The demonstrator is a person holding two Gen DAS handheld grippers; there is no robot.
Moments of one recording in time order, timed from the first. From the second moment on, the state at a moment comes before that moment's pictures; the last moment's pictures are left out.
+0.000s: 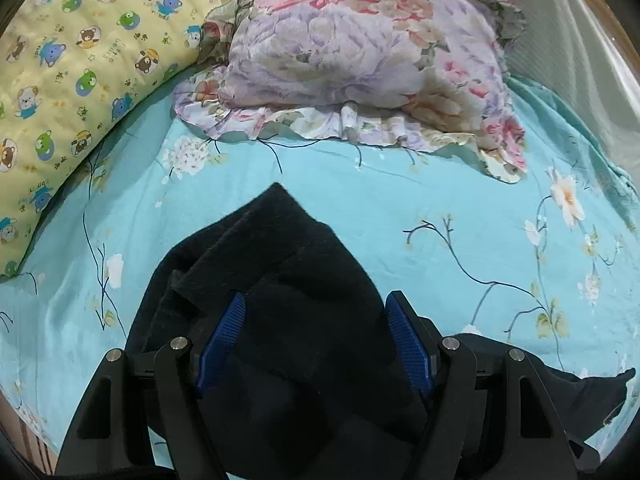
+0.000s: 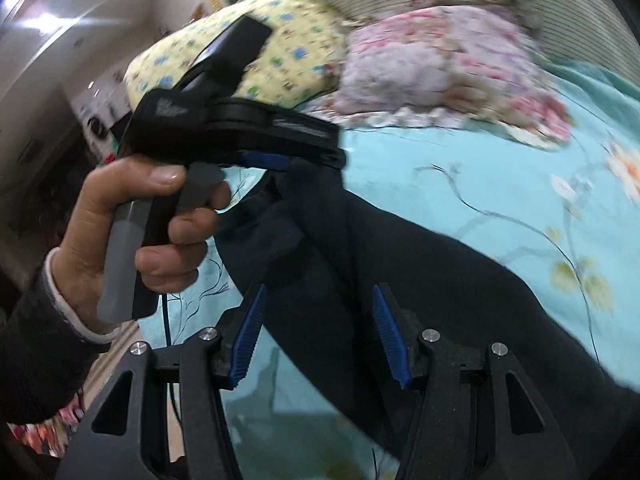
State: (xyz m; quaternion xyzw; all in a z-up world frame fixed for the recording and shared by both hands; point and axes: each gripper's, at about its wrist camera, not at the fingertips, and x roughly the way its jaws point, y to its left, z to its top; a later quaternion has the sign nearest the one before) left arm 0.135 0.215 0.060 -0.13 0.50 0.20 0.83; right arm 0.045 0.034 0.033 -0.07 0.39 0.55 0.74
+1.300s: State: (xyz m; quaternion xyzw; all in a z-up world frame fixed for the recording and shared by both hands) left arm -0.024 0.284 0.044 -0.37 0.35 0.12 0.85; right arm -0.015 0.090 0.019 -0.19 0.36 0.58 0.71
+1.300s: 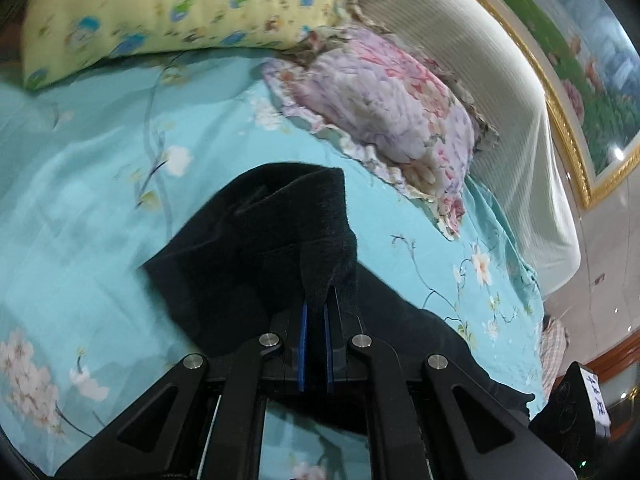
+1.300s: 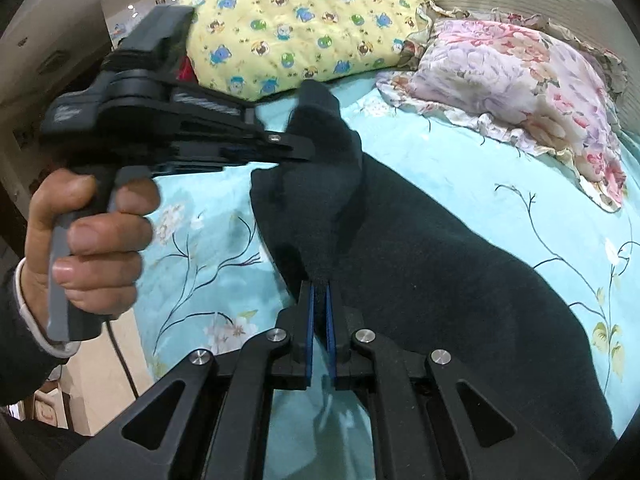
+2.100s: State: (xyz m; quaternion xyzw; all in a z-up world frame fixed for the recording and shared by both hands) left arm -0.067 0.302 0.017 -0.36 0.36 0.15 0.85; right arm -0.022 0.107 0.004 -0.22 0.39 0.55 0.71
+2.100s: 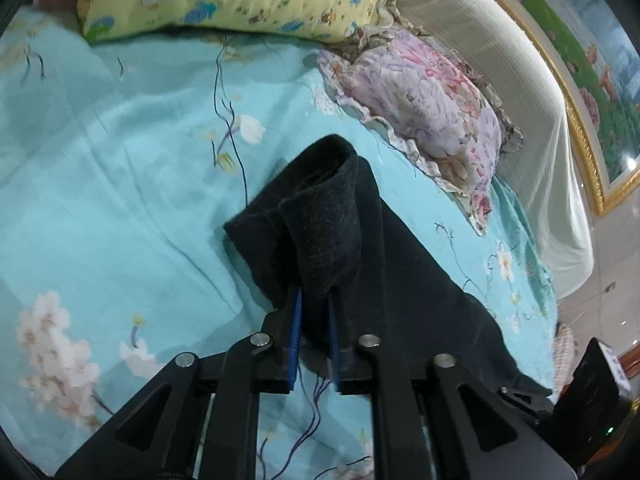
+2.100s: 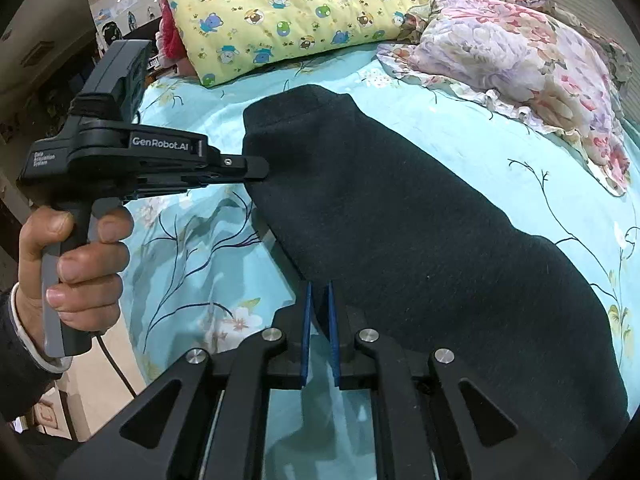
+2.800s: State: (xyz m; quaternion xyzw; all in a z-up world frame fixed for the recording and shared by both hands) left arm -0.076 0.314 0.016 -0.39 0.36 0.16 0.83; right arm 0.008 0.057 0.025 -0.11 0.41 0.52 0.74
